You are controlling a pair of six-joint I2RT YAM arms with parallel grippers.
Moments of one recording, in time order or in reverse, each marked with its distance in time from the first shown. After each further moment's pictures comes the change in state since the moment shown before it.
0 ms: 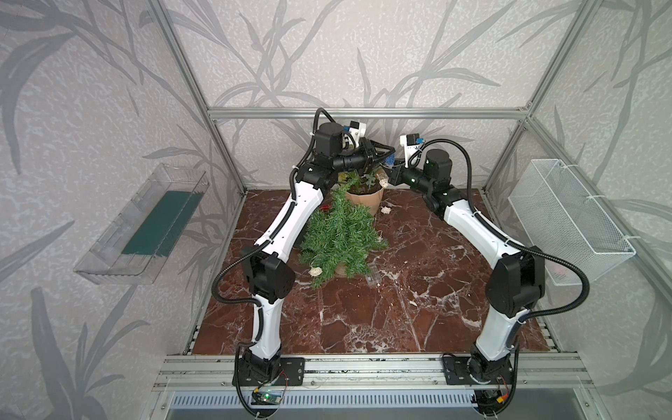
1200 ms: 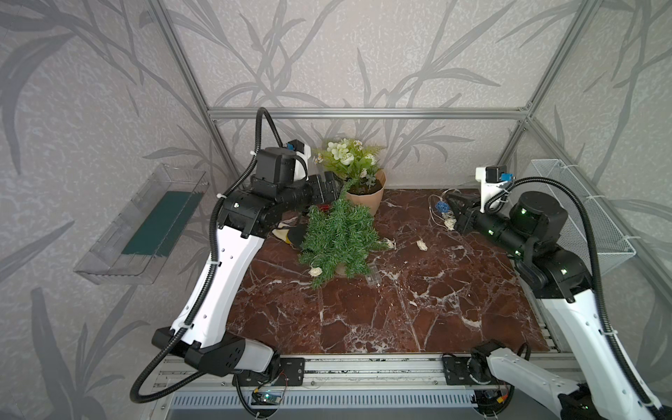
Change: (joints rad) left arm 0.032 -0.641 -0.401 -0.642 -0.621 0.679; right arm -0.019 -0.842 -0.246 -0.673 0.253 -0.150
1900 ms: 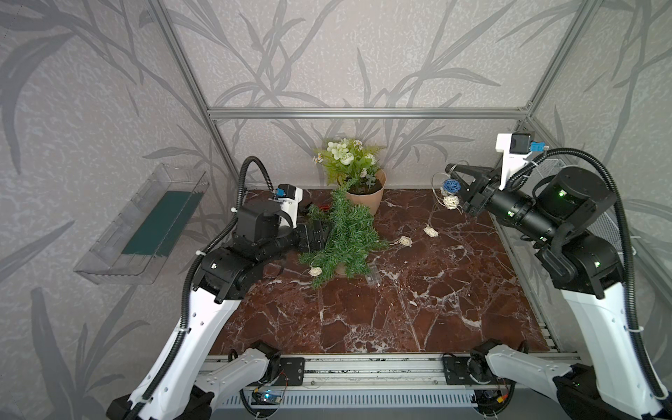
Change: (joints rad) left arm -0.055 -0.404 -0.463 0.085 -0.021 0.087; right arm 0.114 0.140 0.357 0.005 -0.122 0.084
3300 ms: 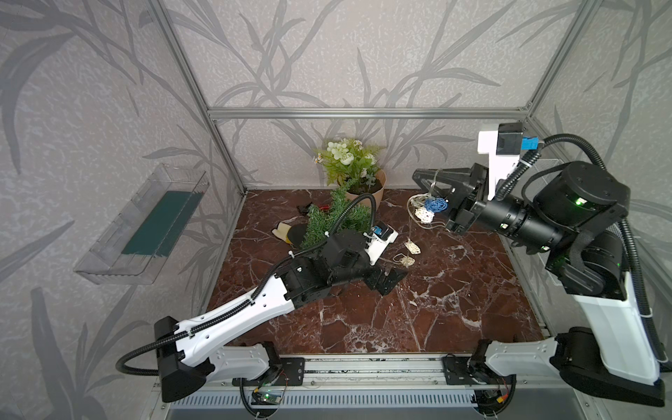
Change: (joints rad) left arm -0.552 0.221 -0.206 0.490 -0.012 0.198; right arm 0.461 0.129 0.295 -0.086 0.169 -0.087
